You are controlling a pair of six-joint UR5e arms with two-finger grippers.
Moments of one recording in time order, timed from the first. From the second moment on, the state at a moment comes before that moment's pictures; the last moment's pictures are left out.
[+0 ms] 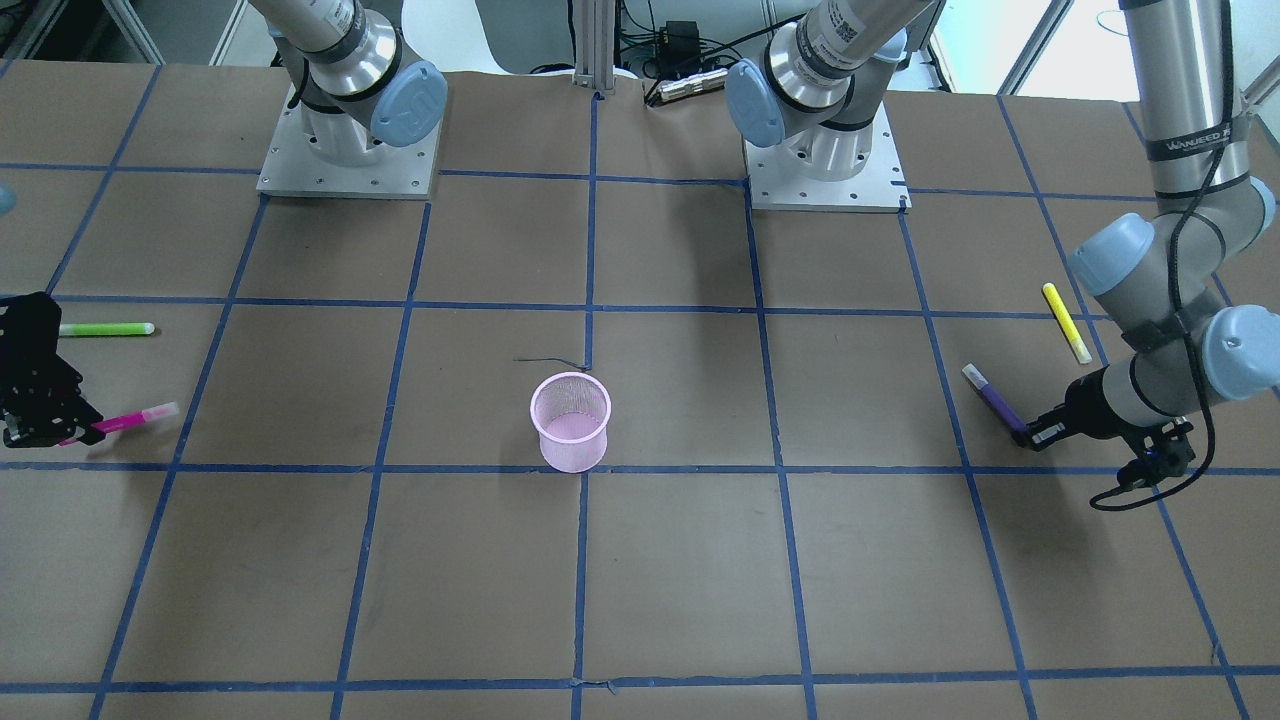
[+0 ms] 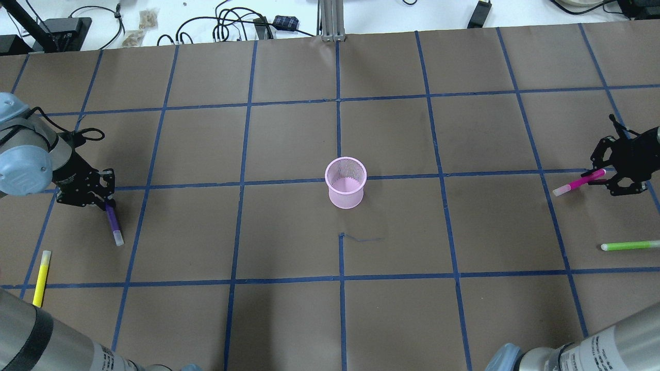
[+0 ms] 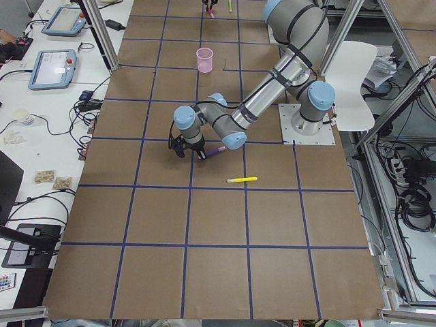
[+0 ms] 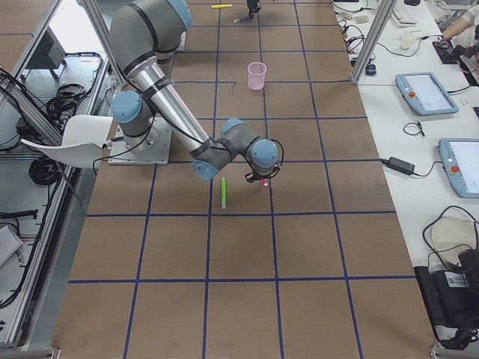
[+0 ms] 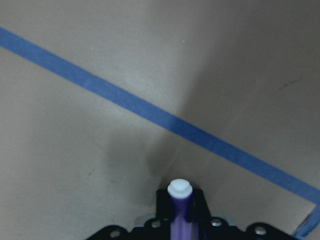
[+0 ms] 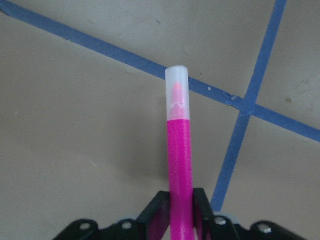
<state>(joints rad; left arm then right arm) -0.99 -2.02 -1.84 -1.02 1.62 0.09 0.84 -1.19 1.89 -2.14 -1.32 -2.70</state>
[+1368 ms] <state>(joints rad) -1.05 -1.84 -1.74 -1.14 1.62 0.09 1.52 -1.39 1.89 -2.20 -1.31 -1.80</state>
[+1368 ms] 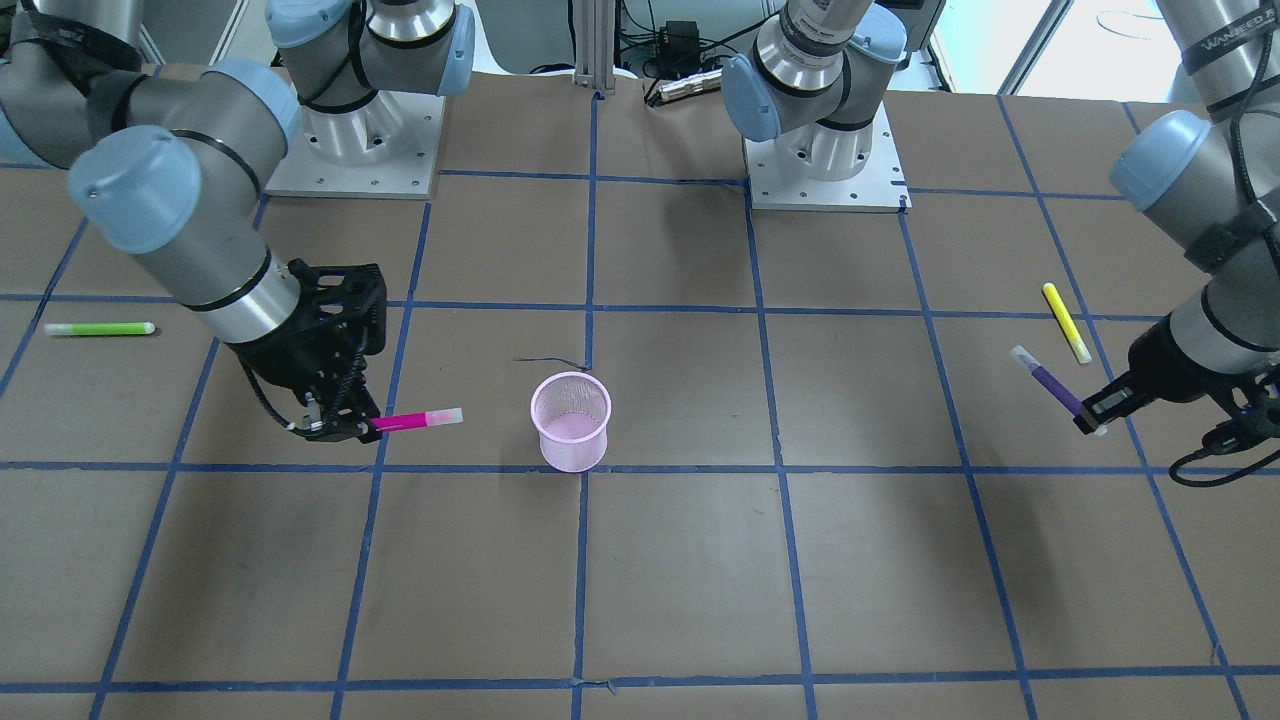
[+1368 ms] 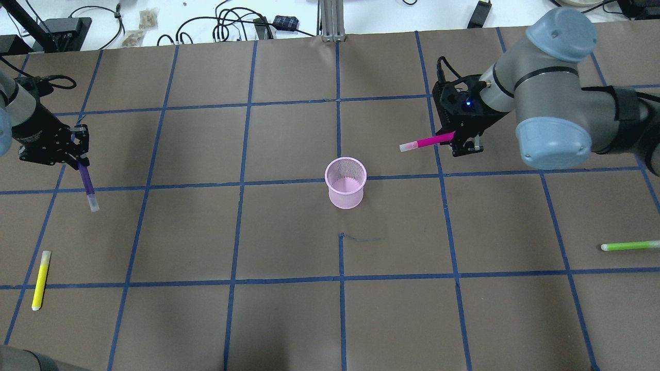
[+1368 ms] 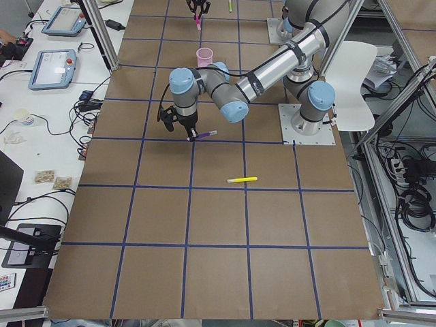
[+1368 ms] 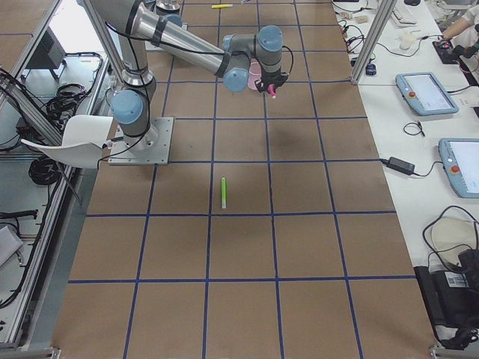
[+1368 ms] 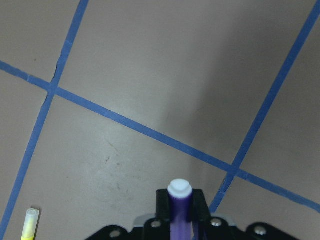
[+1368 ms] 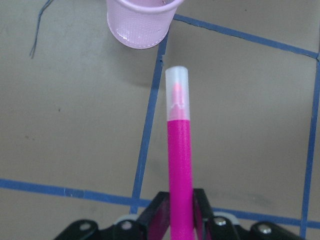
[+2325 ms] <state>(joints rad) -1.12 -1.79 -1.74 -1.14 1.59 0.09 1.93 -1.35 1.82 -2.27 -1.81 -1.39</state>
